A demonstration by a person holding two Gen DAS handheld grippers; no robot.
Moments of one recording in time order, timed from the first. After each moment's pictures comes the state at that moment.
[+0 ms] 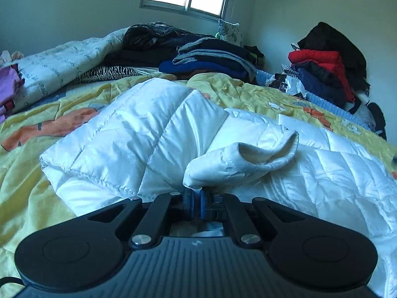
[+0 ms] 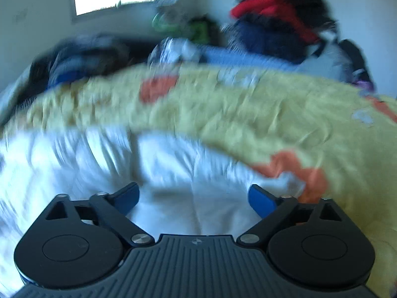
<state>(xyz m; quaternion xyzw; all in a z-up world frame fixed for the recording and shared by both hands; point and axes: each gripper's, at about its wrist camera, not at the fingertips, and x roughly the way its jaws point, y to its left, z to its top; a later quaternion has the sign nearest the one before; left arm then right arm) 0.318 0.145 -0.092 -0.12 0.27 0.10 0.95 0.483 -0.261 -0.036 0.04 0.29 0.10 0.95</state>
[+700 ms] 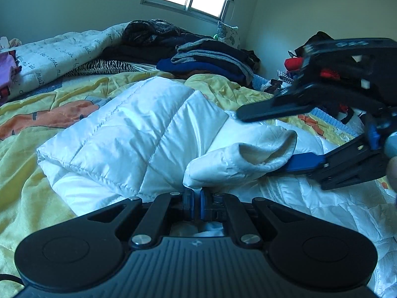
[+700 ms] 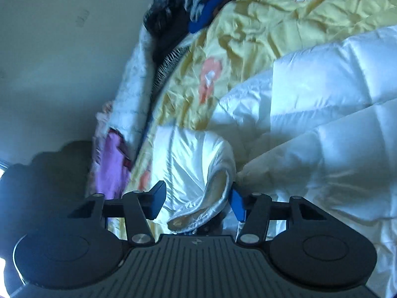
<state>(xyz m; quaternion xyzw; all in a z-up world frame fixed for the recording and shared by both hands) 0.314 0.154 -0.092 -0.15 0.26 0.08 0.95 0.498 -0.006 -0.048 0.25 0.53 0.35 0.73</state>
